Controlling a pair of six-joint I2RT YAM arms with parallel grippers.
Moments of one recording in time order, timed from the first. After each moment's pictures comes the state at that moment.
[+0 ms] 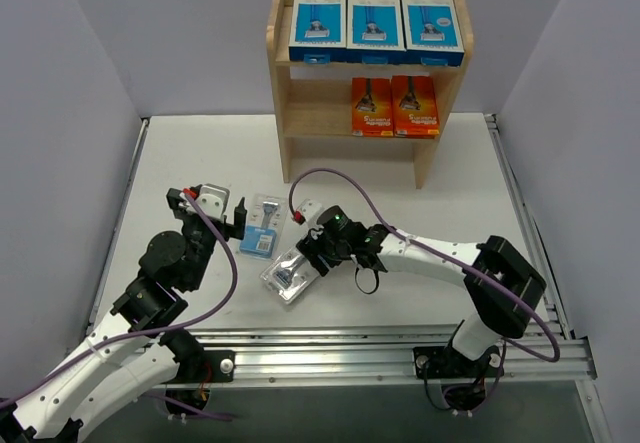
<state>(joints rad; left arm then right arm) -0.74 0.62 0.69 -0.01 -0.52 0.21 0.92 1.59 0.91 -0.16 0.07 0.03</state>
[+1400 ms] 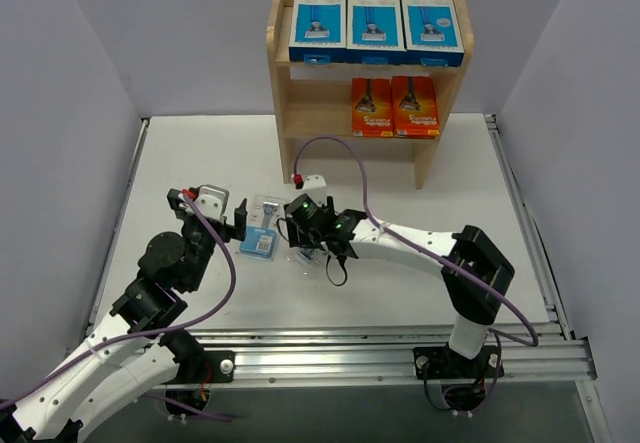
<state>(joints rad) -0.74 0.62 0.69 -0.01 -0.49 0.19 0.93 1.70 1.20 -0.29 0.40 0.52</state>
